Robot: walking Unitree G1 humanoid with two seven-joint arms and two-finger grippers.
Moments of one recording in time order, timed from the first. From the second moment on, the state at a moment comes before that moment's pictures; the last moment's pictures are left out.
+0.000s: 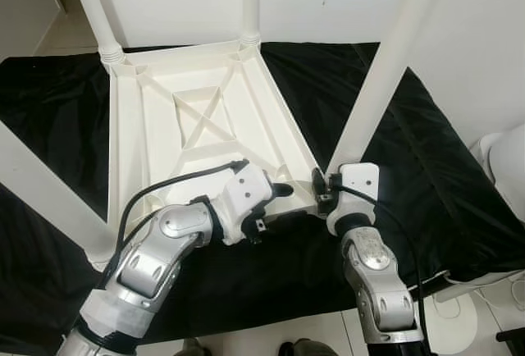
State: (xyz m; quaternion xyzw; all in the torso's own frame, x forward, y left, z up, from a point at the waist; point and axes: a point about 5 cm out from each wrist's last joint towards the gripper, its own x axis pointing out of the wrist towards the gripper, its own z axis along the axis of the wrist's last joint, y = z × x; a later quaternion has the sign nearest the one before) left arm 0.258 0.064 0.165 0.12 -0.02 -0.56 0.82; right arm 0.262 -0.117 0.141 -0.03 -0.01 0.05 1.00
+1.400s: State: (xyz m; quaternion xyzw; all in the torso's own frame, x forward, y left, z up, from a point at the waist) left arm 0.262 0.062 0.172 0.13 -0.04 -0.56 0.81; right arm 0.313 -0.175 0.141 -0.12 0.01 0.43 0.89
